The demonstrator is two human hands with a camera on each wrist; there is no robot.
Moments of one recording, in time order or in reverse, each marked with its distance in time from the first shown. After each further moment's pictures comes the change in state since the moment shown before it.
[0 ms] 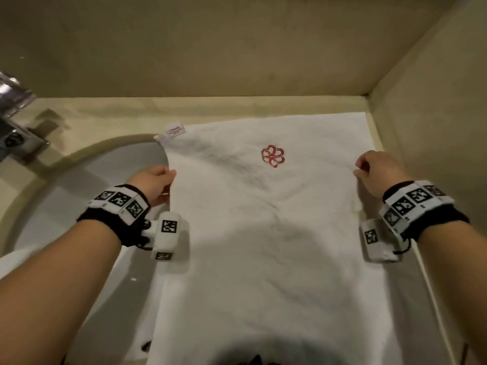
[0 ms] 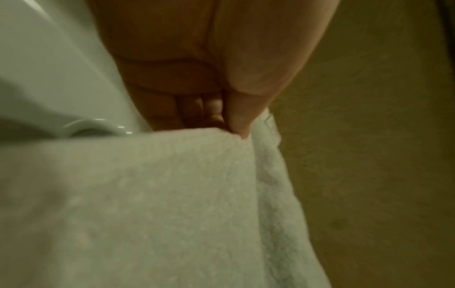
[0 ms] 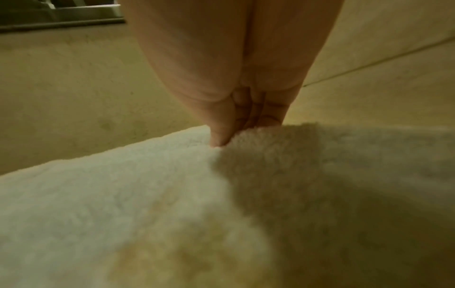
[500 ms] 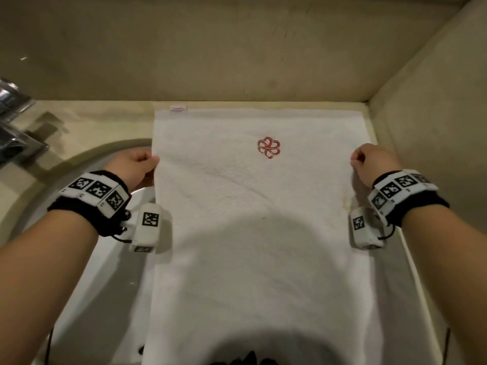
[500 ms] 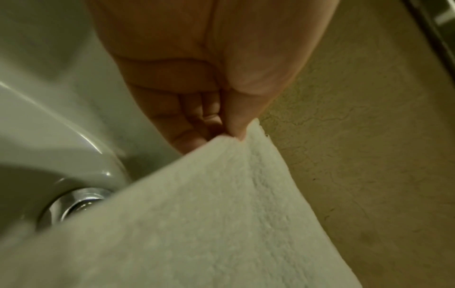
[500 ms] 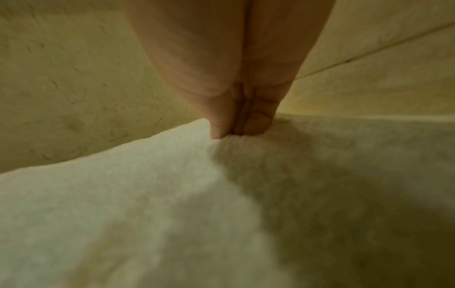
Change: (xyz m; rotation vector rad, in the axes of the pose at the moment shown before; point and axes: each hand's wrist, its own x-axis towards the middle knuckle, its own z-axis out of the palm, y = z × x) left_hand -0.002 0.037 -0.025 -0.022 0.030 0.144; right_hand 0.032 -0.009 -0.011 0.024 -0.007 0.052
